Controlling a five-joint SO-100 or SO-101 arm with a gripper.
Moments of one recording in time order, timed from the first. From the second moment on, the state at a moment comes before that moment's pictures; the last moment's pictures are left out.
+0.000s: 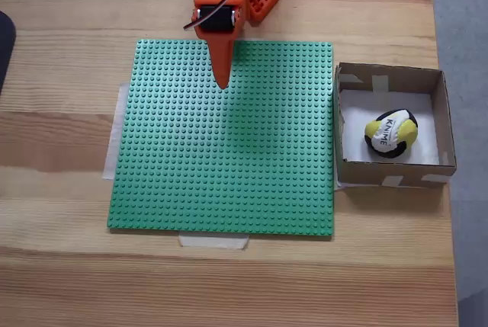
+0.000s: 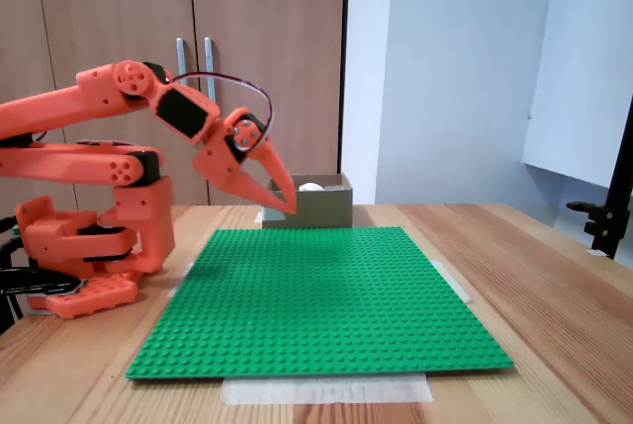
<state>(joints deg) -4.0 179.0 158.4 52.2 2.2</state>
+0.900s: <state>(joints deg) -3.5 184.2 170.1 53.0 0.8</state>
